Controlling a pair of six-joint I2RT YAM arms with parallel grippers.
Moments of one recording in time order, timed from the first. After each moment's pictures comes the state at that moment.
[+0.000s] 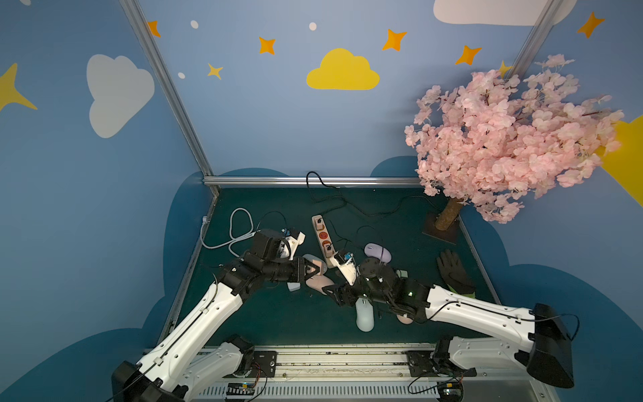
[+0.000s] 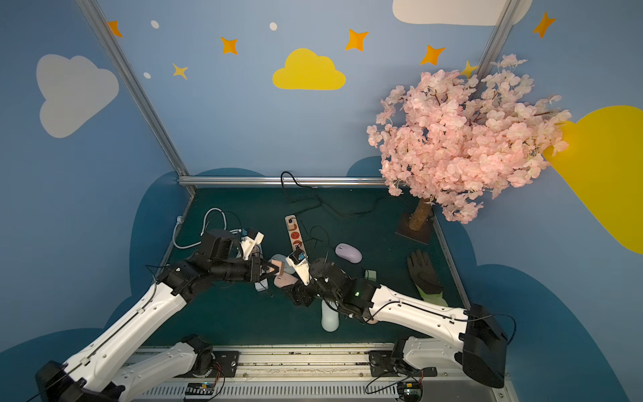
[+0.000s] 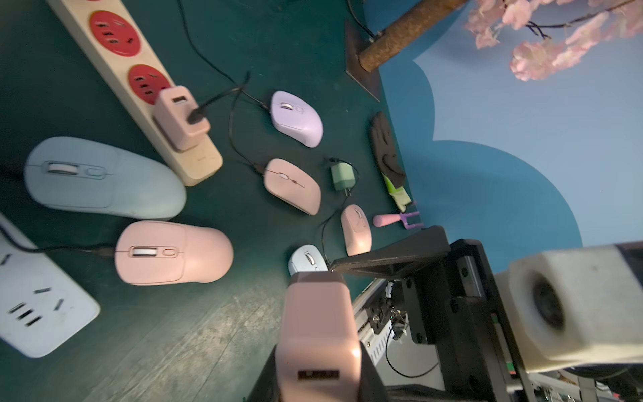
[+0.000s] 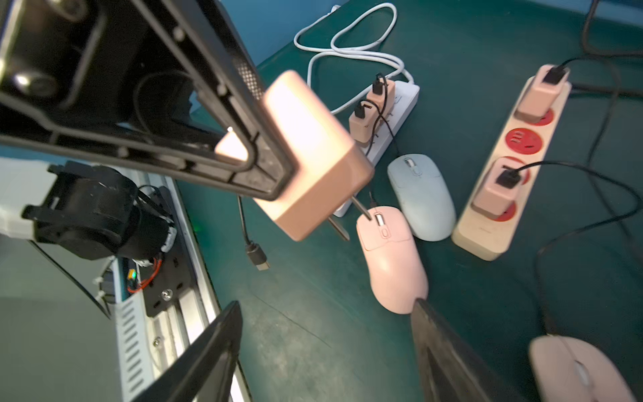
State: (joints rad) left arm -0.50 1.01 0.93 -0.65 0.57 -0.55; right arm 1.13 1.18 0.84 -0.20 0.00 0.20
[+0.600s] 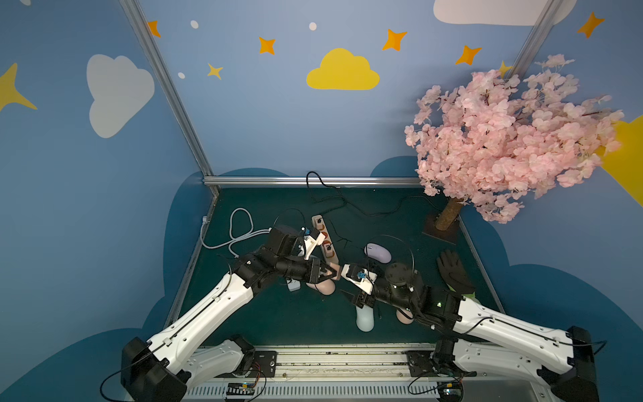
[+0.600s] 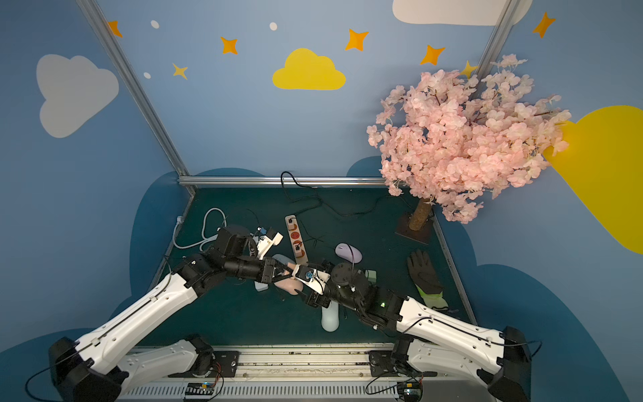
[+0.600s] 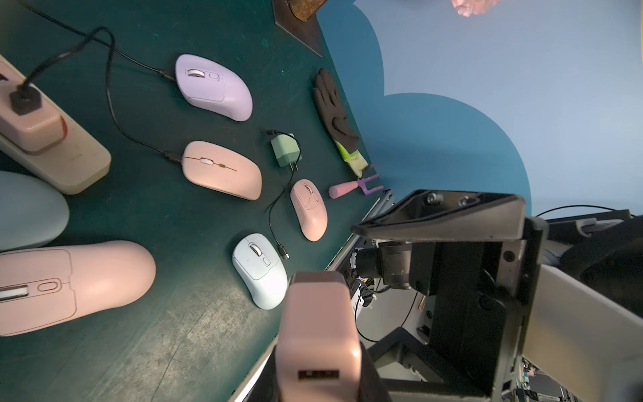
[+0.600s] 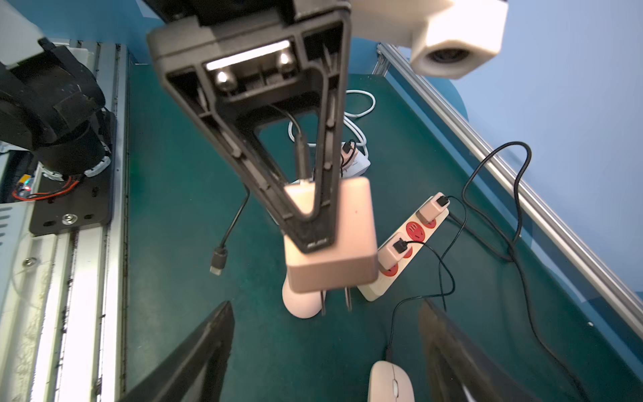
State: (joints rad) left arm -0.62 1.11 0.98 -0.58 0.66 -0.54; right arm 1.13 0.98 0.76 -0.17 0.06 -0.32
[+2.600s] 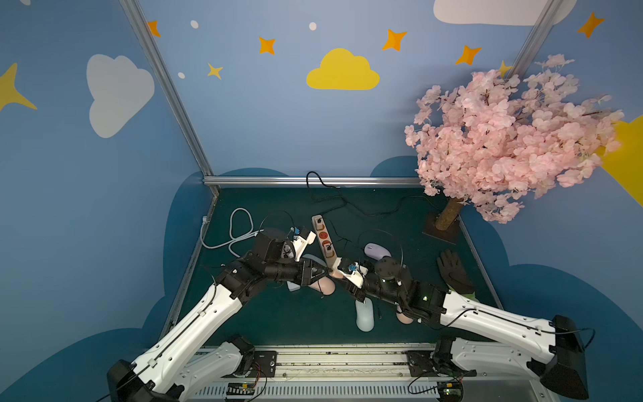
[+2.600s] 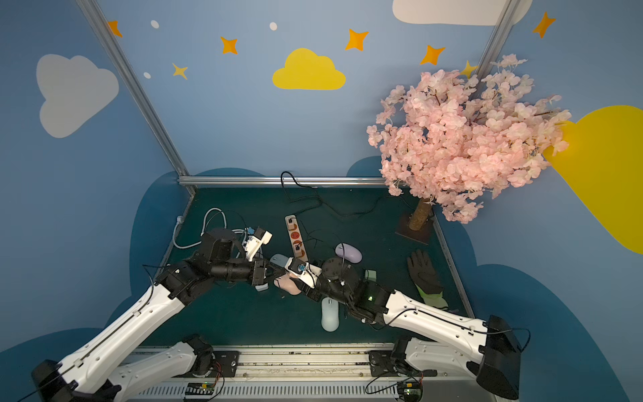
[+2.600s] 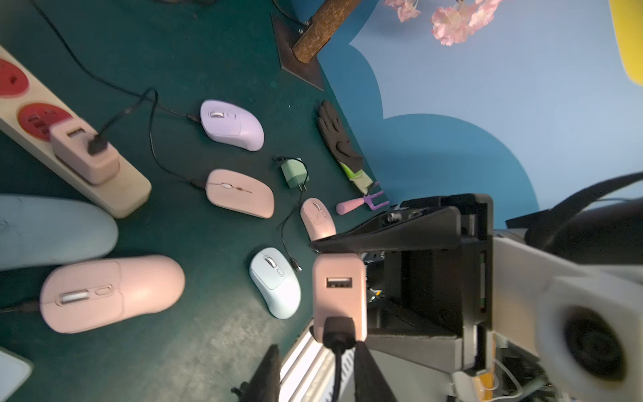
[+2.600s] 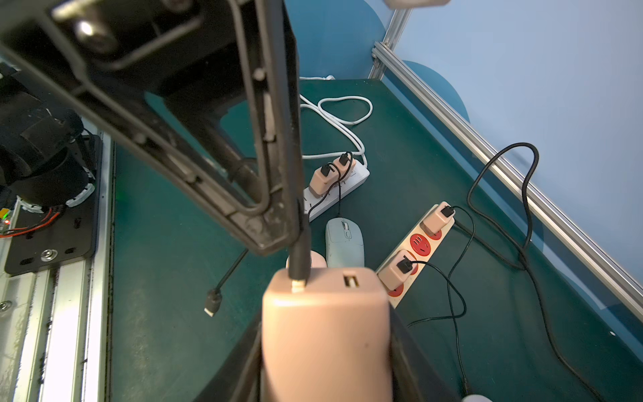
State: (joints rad) left arm -0.57 0.99 0.96 -0.61 0.62 -0.49; right arm 1.11 1.09 0.79 -0.08 0.06 -0.26
